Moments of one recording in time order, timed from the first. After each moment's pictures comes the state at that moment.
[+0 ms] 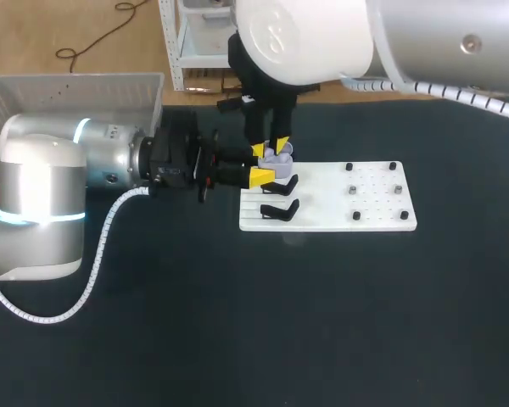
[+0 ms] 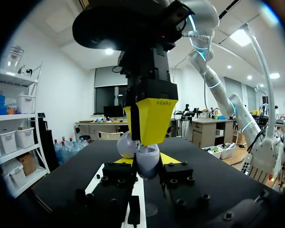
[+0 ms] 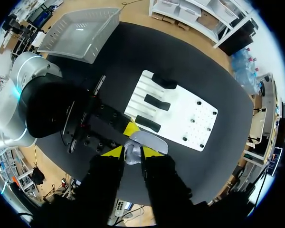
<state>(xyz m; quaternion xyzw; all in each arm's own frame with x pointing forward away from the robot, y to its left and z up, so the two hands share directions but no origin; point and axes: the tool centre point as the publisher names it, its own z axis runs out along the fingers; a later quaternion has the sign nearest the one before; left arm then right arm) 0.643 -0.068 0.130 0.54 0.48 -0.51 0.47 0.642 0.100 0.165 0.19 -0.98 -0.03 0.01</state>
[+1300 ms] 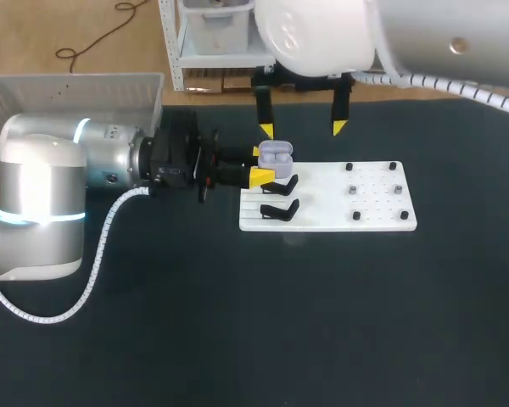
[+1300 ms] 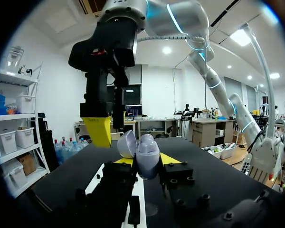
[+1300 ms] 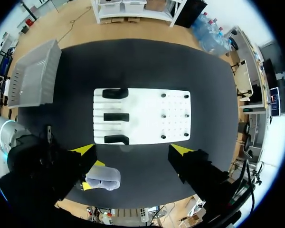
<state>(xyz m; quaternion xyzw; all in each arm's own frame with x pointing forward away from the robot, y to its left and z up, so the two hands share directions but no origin) 0.643 -0.068 0.130 0.54 0.48 -0.51 0.47 0.687 0.048 0.157 -0.02 -1.00 0.03 0.00</state>
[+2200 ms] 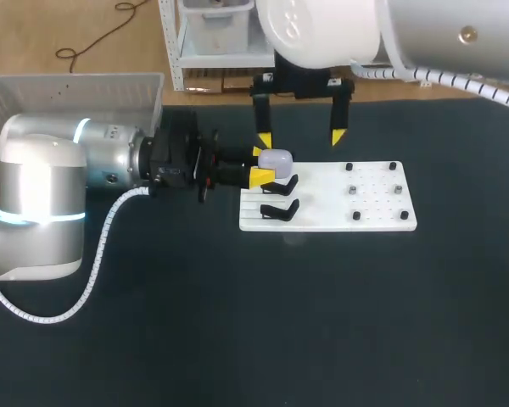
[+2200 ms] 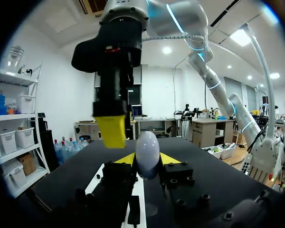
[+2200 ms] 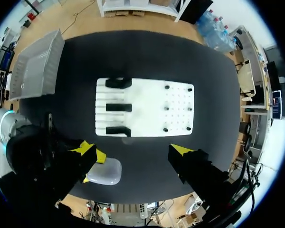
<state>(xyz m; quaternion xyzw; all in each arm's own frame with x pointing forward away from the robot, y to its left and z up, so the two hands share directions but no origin) 0.643 -0.068 0.130 0.54 0.48 -0.51 0.47 0.678 0.050 0.161 -0.01 -1.00 0.02 0.01</state>
